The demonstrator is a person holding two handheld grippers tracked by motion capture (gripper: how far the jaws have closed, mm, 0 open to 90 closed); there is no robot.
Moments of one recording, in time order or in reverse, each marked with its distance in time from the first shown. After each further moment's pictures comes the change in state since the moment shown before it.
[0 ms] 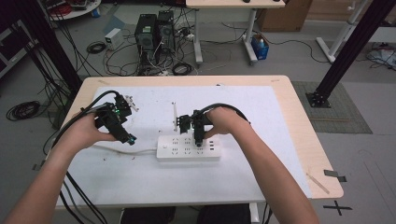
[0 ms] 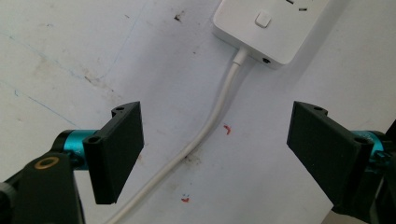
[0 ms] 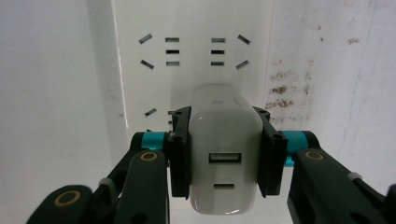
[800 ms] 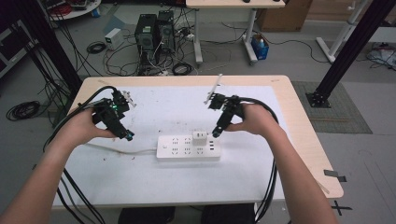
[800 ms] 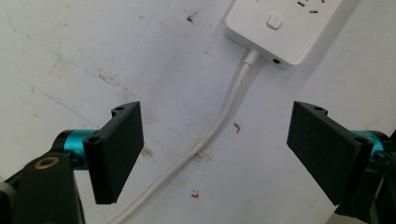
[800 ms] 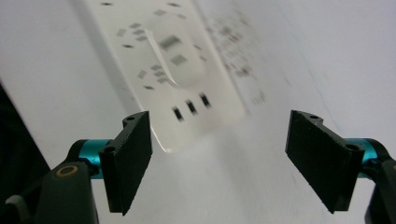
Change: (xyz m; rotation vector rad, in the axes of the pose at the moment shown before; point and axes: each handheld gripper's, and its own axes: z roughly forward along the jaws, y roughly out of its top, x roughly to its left) left arm 0.012 0.003 -0.007 0.010 0.016 -0.002; right arm -0.001 -0.097 -0.062 -0.225 -0.005 0.541
